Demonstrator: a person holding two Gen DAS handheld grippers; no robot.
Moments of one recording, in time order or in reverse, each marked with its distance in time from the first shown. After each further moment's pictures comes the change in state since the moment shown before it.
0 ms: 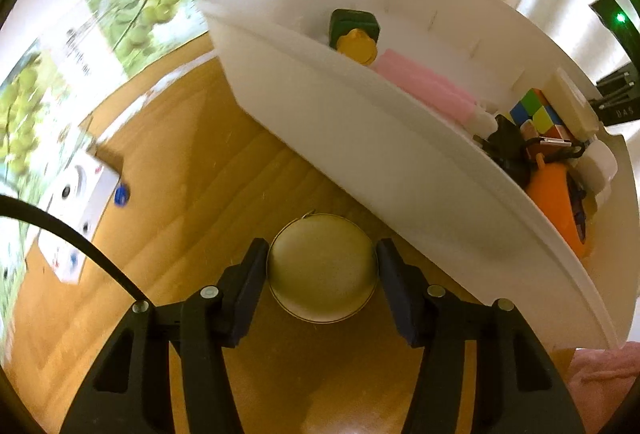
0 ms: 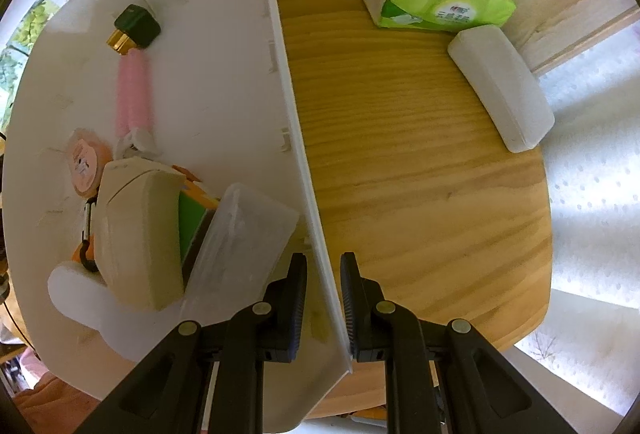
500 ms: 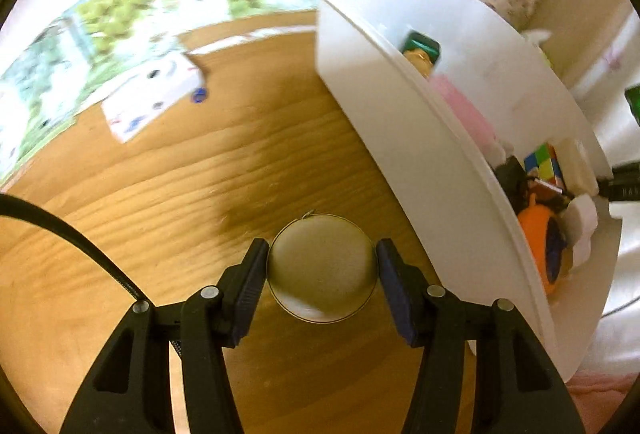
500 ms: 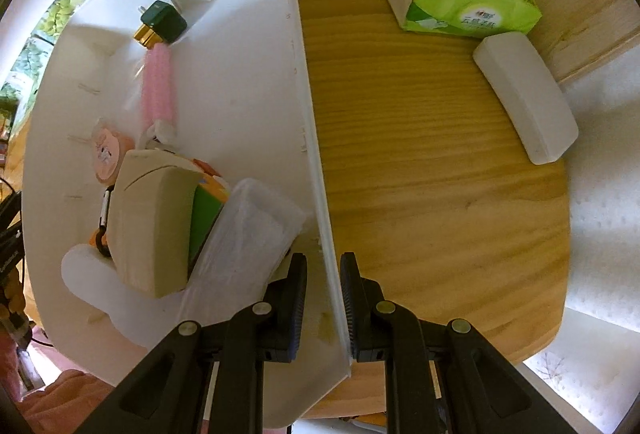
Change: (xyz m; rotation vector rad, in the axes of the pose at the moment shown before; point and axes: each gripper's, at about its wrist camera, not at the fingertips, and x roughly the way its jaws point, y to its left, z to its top) left arm -0.043 -0.007 -0.036 -0.395 -0.044 0.124; right arm 0.007 -0.020 -0.002 -0.063 -0.004 0.101
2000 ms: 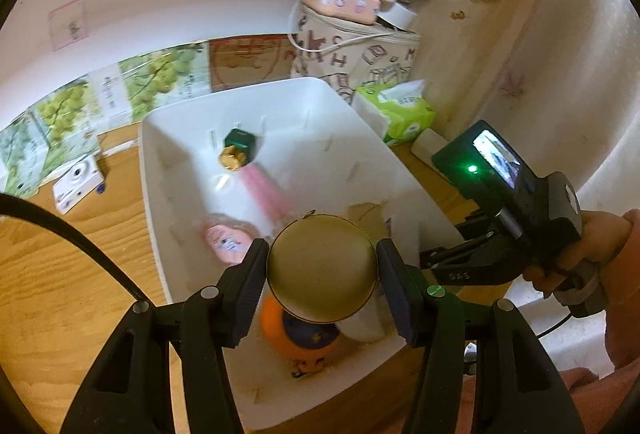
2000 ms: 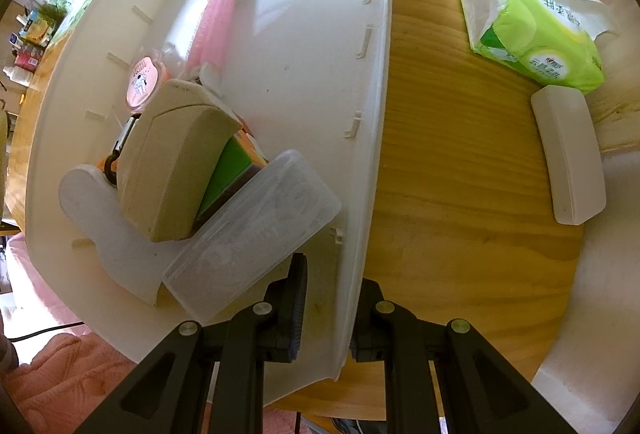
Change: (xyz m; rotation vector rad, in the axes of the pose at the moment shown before) left arm -0.078 -0.163 0.014 0.064 -0.218 -0.143; right arm 0.014 0.022 -0.005 -0.279 0.036 0.026
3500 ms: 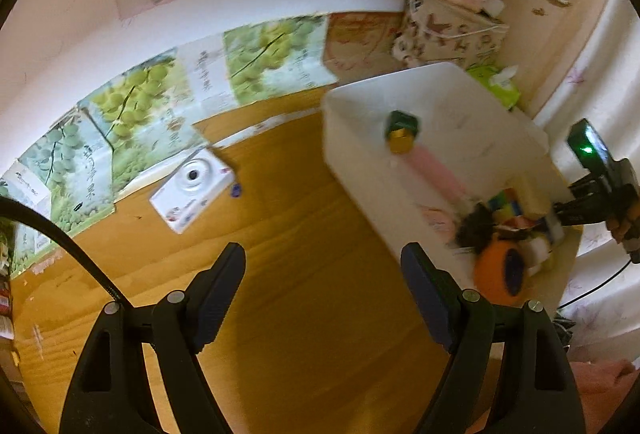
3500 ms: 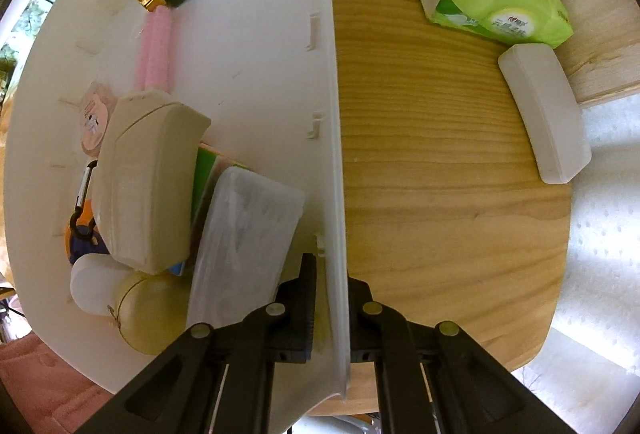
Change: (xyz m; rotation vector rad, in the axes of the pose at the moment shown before) left arm -0.010 0.199 0.022 0.071 0.150 0.082; right arm 0.025 -0.010 0.027 0.193 0.043 -0.077
